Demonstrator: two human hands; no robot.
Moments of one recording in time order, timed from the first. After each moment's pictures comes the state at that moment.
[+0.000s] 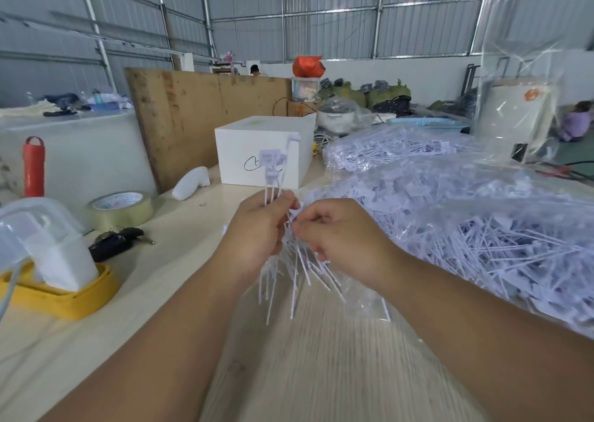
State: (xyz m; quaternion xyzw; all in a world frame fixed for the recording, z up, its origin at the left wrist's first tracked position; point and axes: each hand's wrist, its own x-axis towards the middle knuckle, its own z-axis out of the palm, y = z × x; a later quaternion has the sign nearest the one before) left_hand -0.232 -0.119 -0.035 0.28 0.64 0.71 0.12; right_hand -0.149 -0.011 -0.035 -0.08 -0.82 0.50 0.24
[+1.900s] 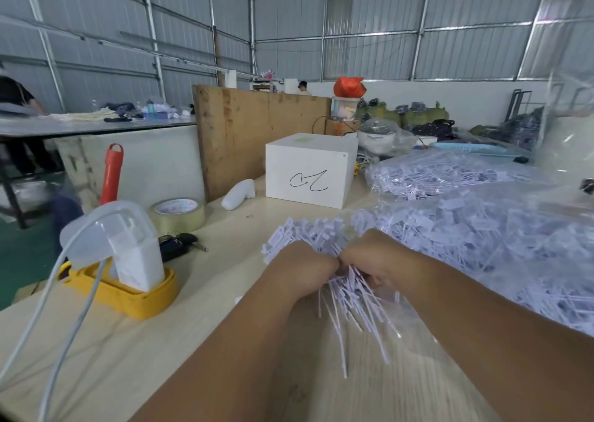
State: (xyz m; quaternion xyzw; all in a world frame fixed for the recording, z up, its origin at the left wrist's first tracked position) left_hand -0.274 -0.128 -0.062 0.22 0.86 0.43 0.14; right_hand -0.225 0.002 -0.046 -0.30 -0.84 0.44 0.06
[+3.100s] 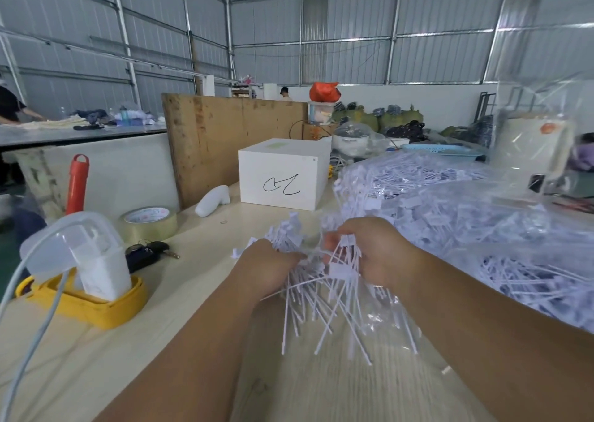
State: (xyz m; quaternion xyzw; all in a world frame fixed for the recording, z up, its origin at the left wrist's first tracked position) left_hand -0.274 -0.132 -0.064 0.22 0.86 0.46 0.09; right_hand -0.180 0.015 -0.026 -0.24 -0.56 0.77 0.16
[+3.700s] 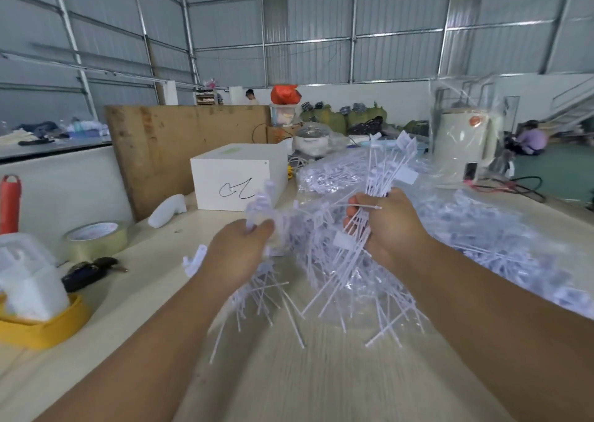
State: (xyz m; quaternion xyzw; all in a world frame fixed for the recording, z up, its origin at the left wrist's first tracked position) left_hand -0.227 -0.105 -0.029 0.25 0.83 0.49 -0.01; right_hand -0.103 0.059 0.004 -0.16 -0.50 0.77 0.37
